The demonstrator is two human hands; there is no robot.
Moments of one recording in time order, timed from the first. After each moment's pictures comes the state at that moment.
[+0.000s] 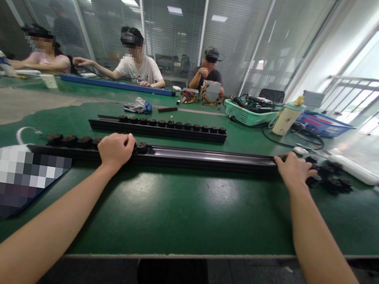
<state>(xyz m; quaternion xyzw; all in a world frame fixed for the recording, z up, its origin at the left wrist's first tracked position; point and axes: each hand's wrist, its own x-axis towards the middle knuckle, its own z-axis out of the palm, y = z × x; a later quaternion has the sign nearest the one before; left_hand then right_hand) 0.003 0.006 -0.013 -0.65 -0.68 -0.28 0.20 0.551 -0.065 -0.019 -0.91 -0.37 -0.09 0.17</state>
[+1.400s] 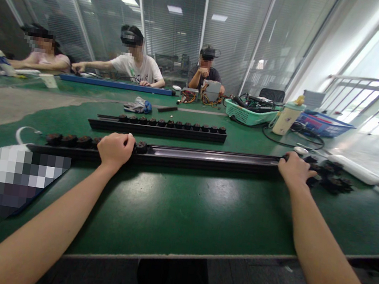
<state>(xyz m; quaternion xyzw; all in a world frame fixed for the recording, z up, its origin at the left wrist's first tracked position) 0.003 0.005 -0.012 -0.65 -0.68 -0.28 0.19 0.549 -0.070 -0.015 -0.90 -0.38 -0.06 0.20</state>
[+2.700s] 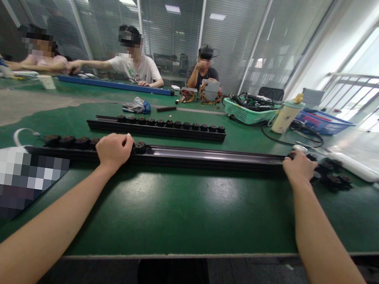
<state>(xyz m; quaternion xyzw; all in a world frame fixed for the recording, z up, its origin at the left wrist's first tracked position) 0.004 0.005 -0.011 -0.65 -0.68 -0.27 0.20 0.575 -0.069 -0.016 -0.91 -0.35 -0.02 0.23</state>
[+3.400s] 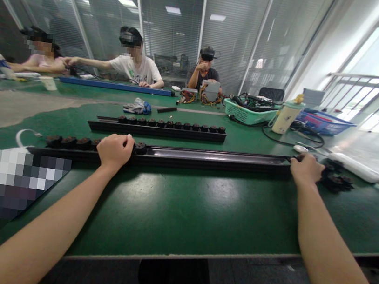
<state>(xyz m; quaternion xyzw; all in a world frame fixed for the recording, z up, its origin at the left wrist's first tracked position) 0.003 0.006 -0.012 -0.65 -0.69 -0.29 0.17 0.592 -0.067 -0.023 -0.91 -0.28 -0.05 0.29</state>
